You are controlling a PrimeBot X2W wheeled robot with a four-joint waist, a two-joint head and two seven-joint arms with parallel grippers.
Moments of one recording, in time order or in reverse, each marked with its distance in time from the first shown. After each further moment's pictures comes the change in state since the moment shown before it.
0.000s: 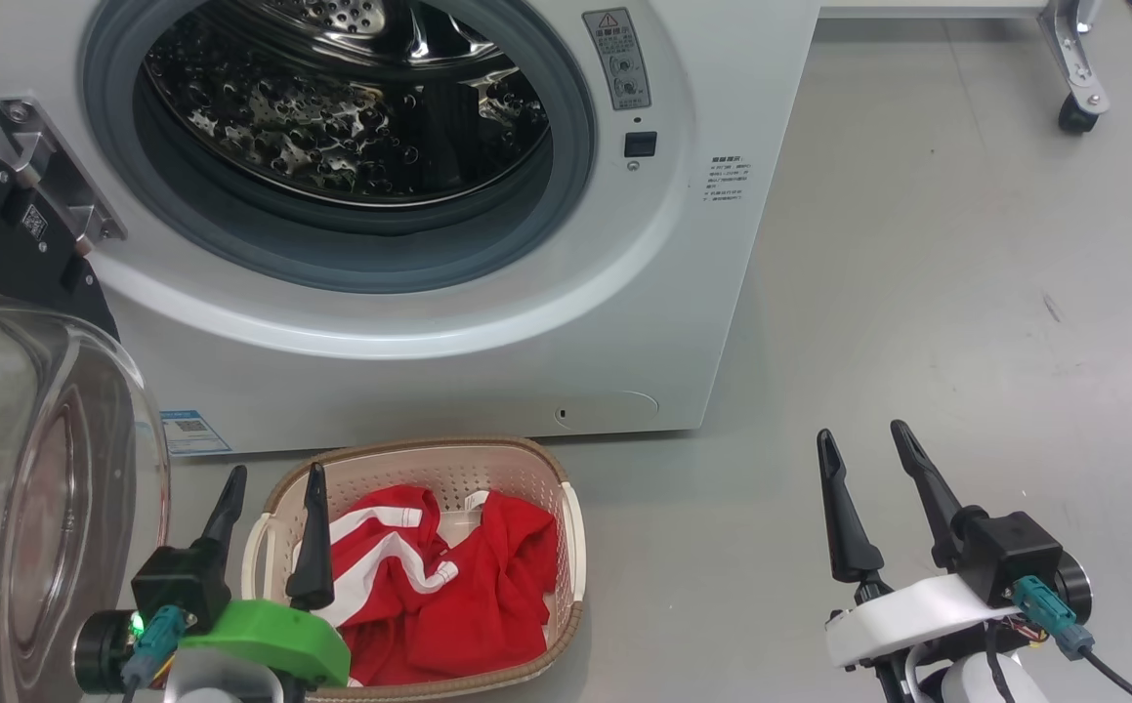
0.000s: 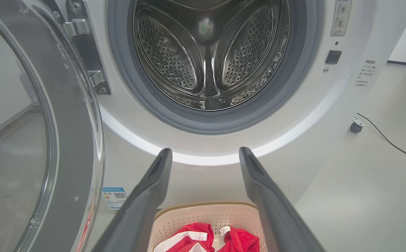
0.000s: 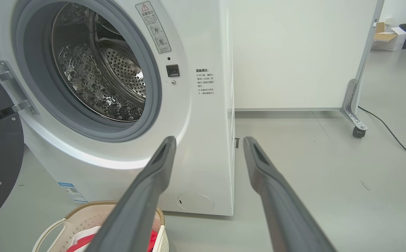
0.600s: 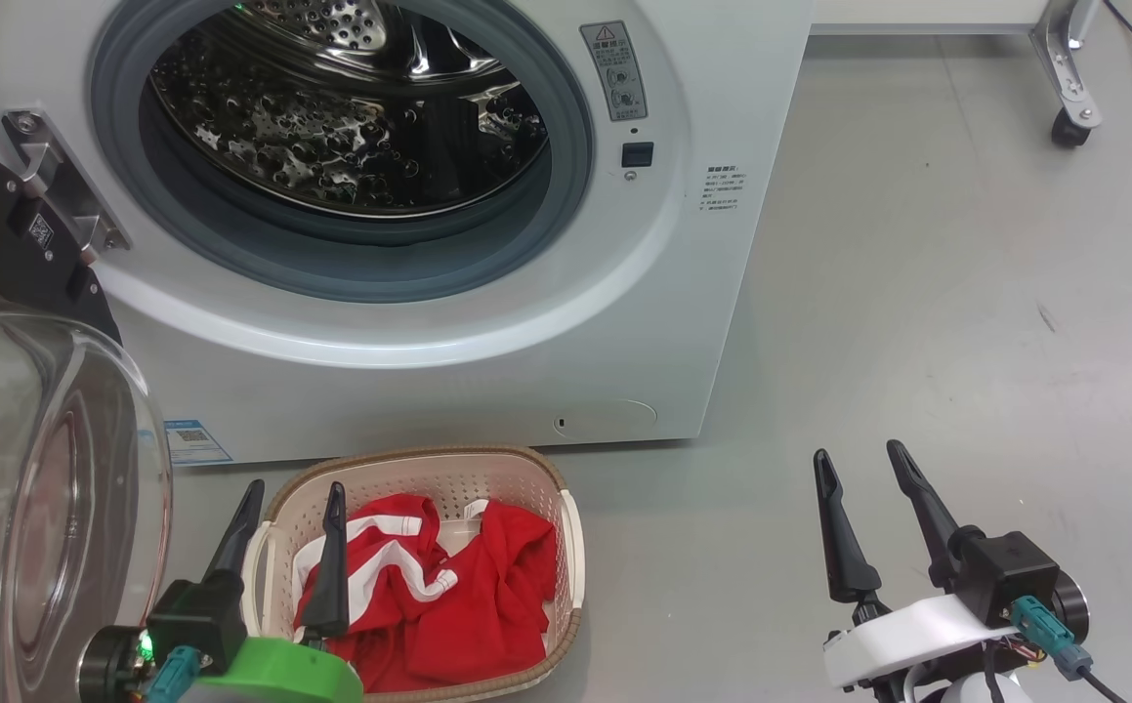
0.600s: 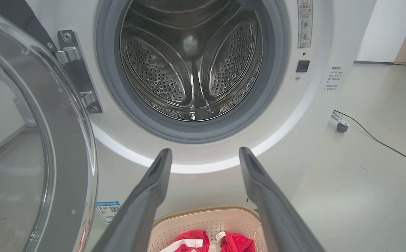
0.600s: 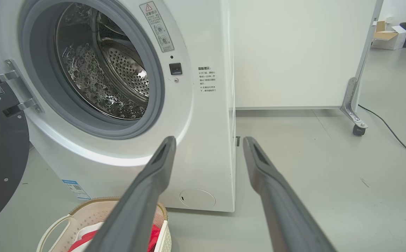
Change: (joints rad) left arm 0.105 0.014 -0.029 -0.146 0.049 0.021 0.000; right arm 0.047 0.001 0.008 -0.020 0.001 -0.001 0.000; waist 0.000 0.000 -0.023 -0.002
